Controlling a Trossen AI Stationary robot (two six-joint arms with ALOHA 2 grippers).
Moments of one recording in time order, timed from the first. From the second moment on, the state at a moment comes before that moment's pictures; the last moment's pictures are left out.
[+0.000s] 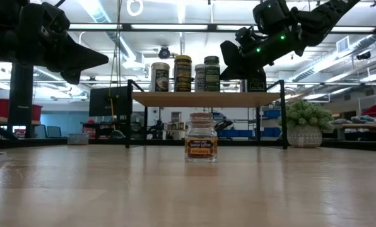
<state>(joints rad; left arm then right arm) -0.25 0.64 0.04 0.58 -0.45 -0.12 -0.35 1.41 0.73 0.42 0.37 0.17</state>
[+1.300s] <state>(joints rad) -0.25 0.64 0.04 0.57 -0.45 -0.12 -0.20 1.07 0.73 -0.09 0.55 0.28</state>
